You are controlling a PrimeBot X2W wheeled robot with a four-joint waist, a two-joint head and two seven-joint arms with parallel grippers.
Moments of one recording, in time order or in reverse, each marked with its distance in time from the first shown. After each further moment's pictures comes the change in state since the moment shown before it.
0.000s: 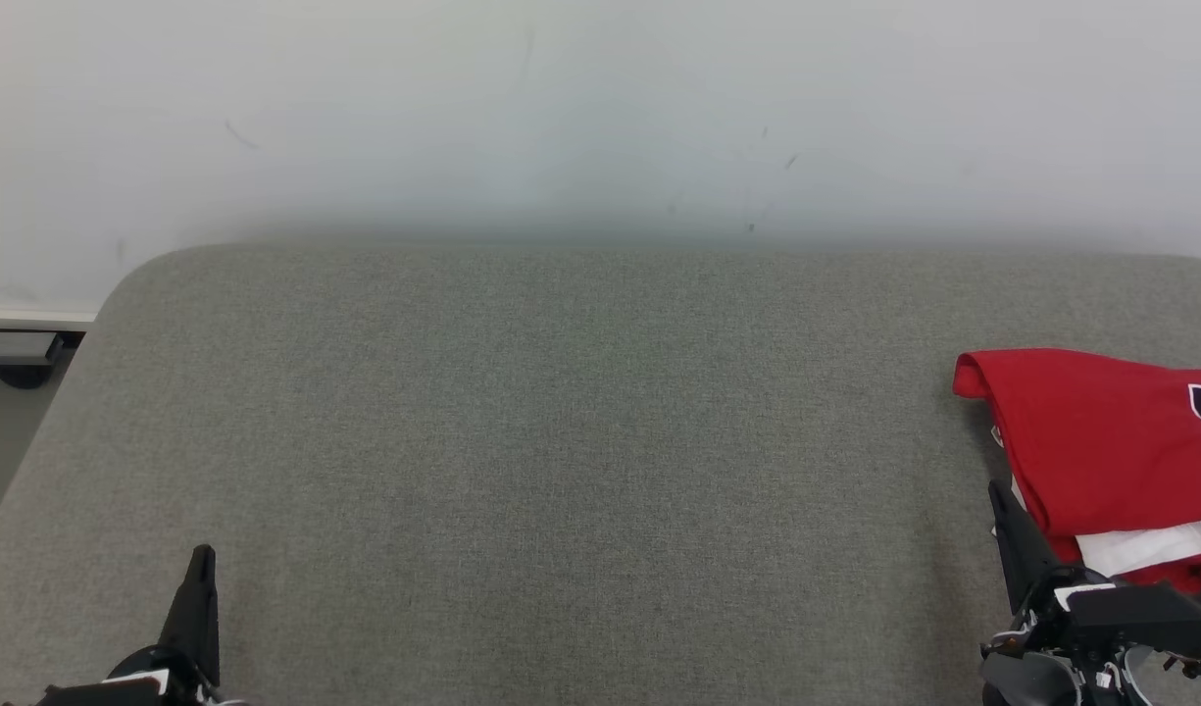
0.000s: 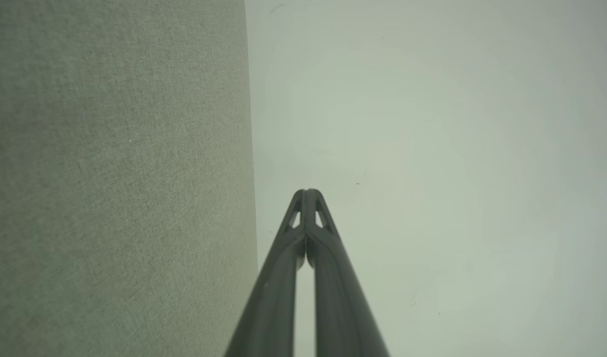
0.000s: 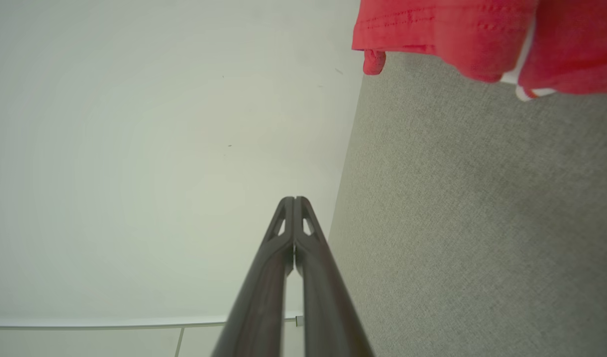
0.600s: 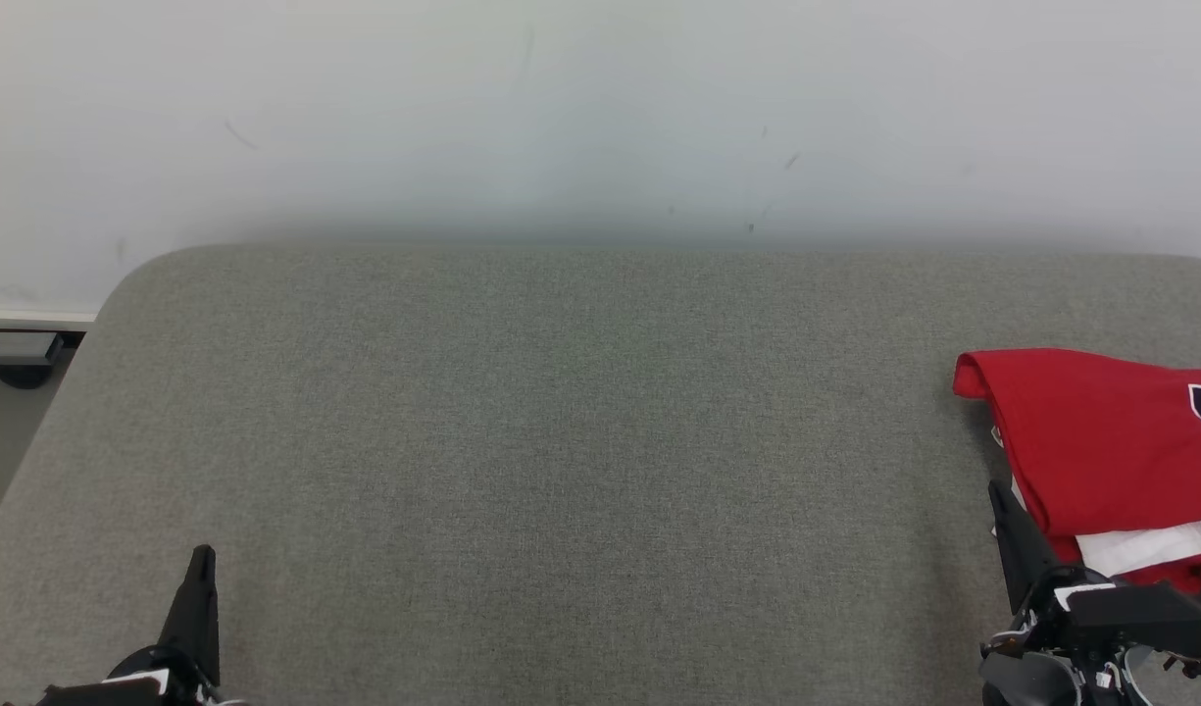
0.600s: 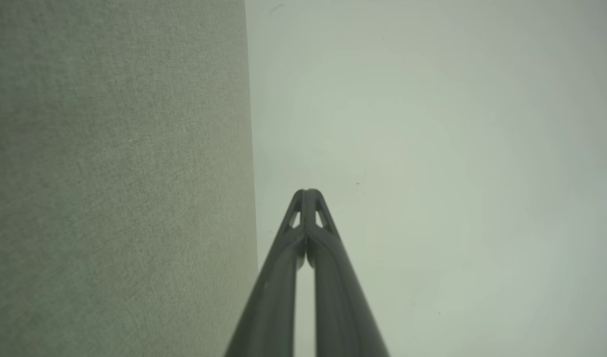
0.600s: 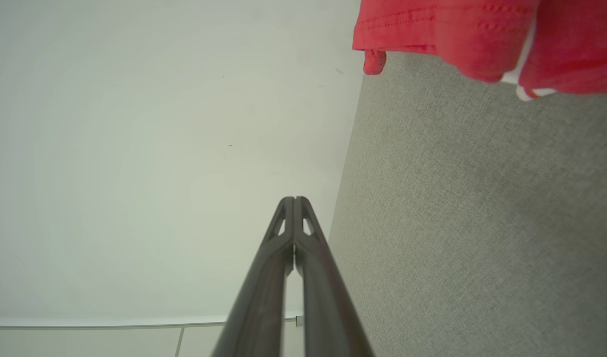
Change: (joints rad) left arm 0.000 0.000 0.000 0.000 0.000 0.000 0.000; right arm 0.000 0.000 0.000 -0.001 0.000 0.000 0.000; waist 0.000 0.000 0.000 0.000
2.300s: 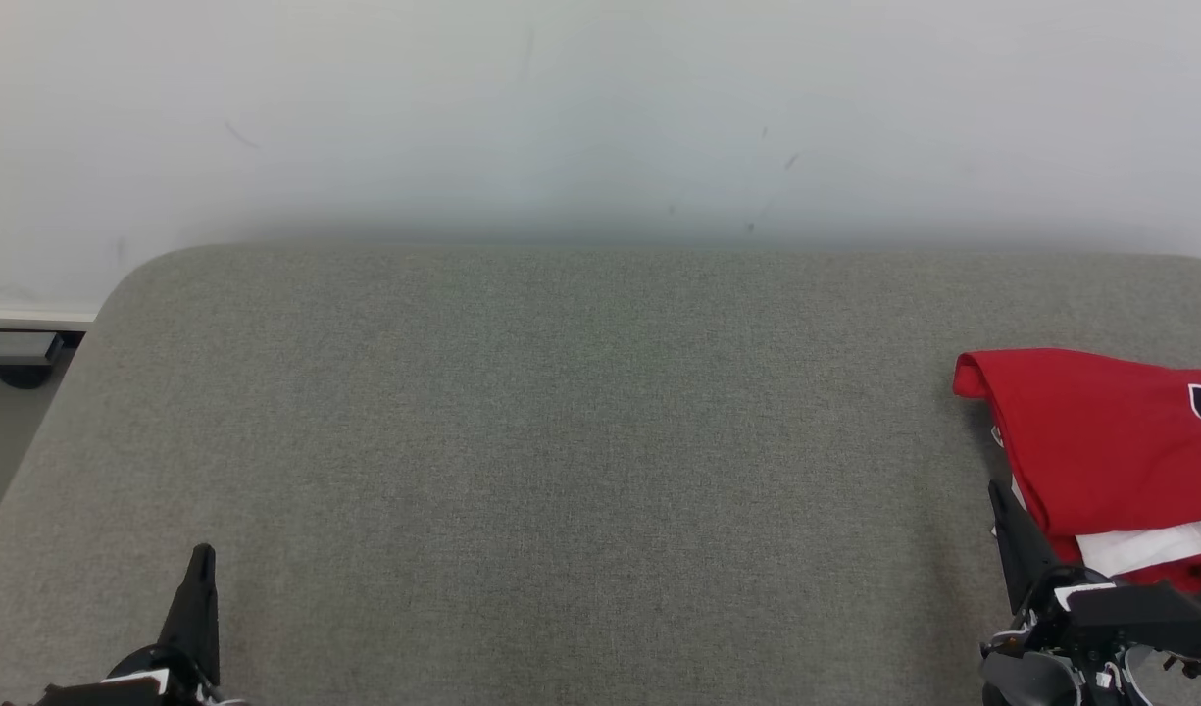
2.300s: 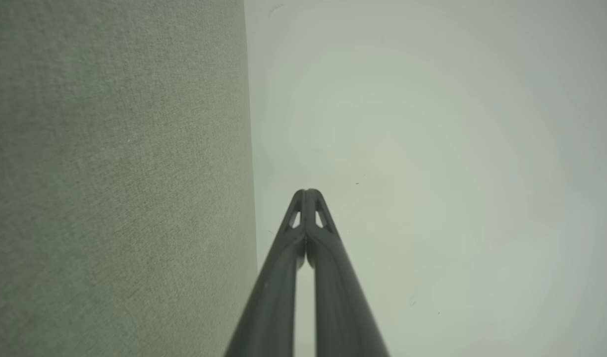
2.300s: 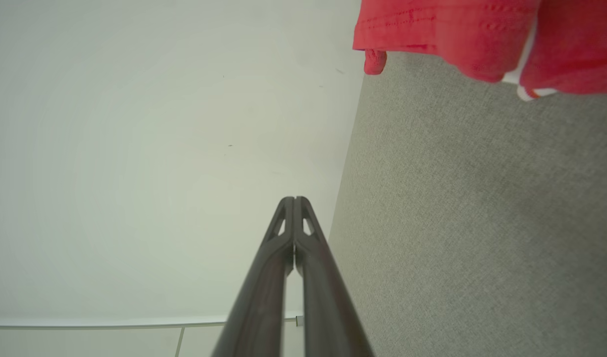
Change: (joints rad) left arm 0.000 0.000 0.000 -0.002 0.000 0.000 0.000; right arm 0.000 0.000 0.000 -0.001 0.000 0.000 0.000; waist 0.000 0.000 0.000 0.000
